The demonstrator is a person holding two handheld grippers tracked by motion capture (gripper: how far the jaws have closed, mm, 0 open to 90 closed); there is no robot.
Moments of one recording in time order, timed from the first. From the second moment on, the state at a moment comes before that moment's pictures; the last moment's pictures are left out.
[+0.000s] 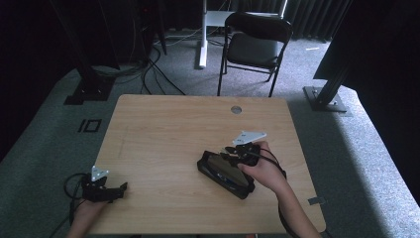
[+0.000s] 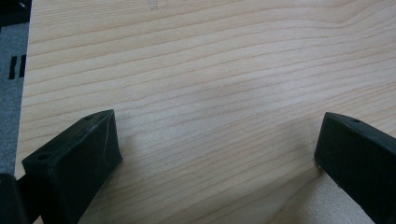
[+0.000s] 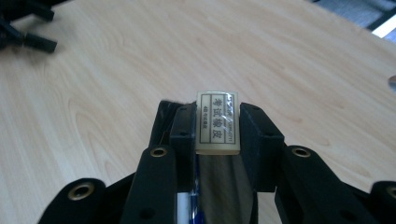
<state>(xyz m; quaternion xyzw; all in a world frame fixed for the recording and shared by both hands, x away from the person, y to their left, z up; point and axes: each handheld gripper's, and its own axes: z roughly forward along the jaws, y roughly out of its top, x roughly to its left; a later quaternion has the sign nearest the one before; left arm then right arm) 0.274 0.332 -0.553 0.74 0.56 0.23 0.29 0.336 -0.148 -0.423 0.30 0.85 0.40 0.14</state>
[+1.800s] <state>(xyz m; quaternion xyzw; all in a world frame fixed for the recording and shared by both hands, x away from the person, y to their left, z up) 0.274 0.332 -0.553 0.74 0.56 0.23 0.29 0.358 -0.112 -0.488 0.30 0.91 0.29 0.08</state>
